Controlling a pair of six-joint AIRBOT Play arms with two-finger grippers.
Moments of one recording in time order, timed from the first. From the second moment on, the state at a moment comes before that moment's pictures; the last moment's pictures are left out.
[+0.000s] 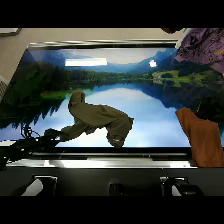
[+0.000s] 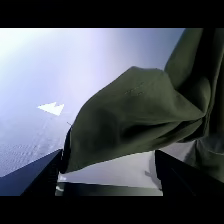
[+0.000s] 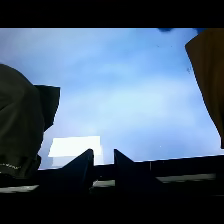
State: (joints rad) left arm 0.50 -1.06 0.30 0.62 -1.00 -1.14; right arm -0.05 -0.79 1.36 -1.44 1.56 1.74
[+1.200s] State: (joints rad) left arm 0.44 -1.13 0.31 0.64 -0.98 -1.12; right arm -0.12 -1.70 1.25 -0.73 1.38 1.44
